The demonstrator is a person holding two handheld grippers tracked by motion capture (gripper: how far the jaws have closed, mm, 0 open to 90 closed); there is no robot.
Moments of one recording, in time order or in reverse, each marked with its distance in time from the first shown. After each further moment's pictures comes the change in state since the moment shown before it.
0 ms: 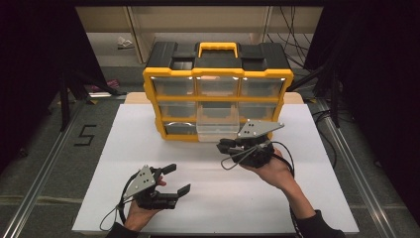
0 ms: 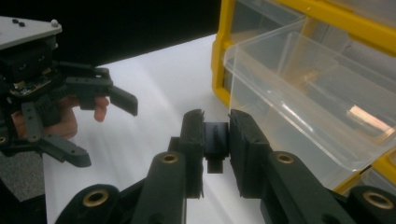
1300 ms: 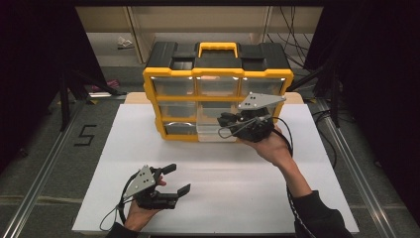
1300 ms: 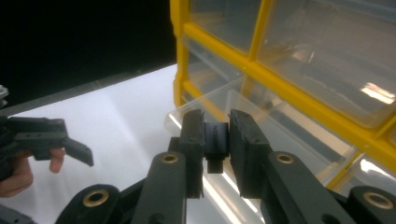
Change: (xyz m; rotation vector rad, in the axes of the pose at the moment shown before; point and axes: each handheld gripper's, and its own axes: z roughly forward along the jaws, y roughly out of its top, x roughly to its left) left arm 0.000 0.000 0.000 -0.003 0.001 -0.001; right arm -0.030 0.044 0.000 -0.053 -0.096 0.017
